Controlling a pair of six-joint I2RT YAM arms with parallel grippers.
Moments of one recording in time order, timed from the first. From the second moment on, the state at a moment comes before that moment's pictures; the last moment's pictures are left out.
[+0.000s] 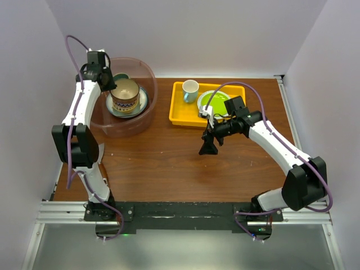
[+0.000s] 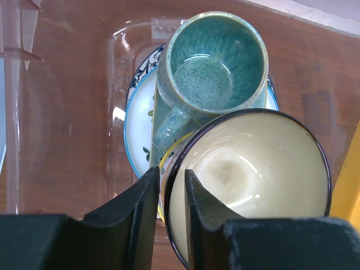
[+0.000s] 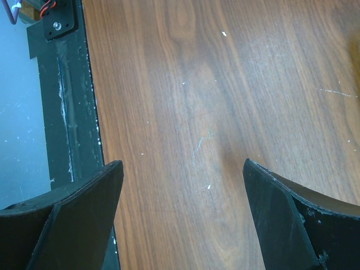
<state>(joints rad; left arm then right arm) 0.02 1.89 1.82 -0.70 -0.13 -0.23 0.41 1.42 1.14 -0.74 -0.86 -0.53</state>
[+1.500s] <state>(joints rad) 0.06 1.27 1.49 -0.48 0.20 -0.32 0.32 1.33 1.28 -0.76 -0.70 -0.46</state>
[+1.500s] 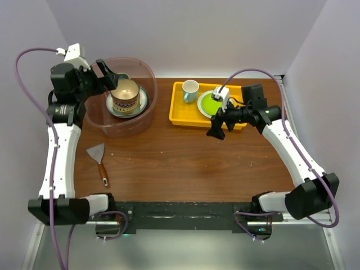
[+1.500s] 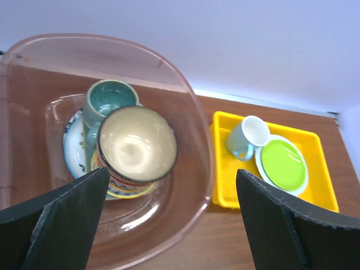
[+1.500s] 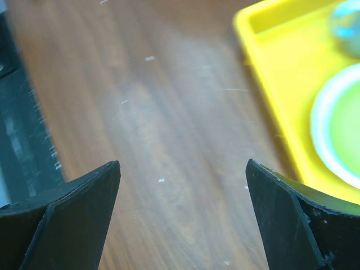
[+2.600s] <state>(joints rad) 0.06 0.71 1.19 -0.54 0.28 -0.34 0.23 1.20 1.47 -0.64 -0.04 -0.04</state>
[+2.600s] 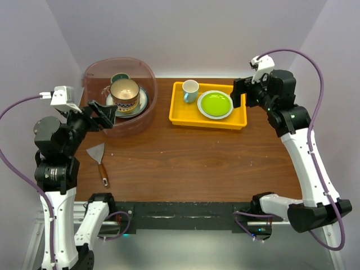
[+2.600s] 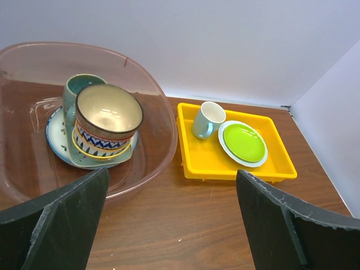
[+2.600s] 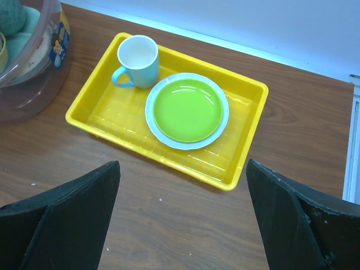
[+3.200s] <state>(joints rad) 0.06 0.69 1.18 -0.55 0.26 -0.33 0.23 1.16 1.47 -0.63 0.02 0.02</state>
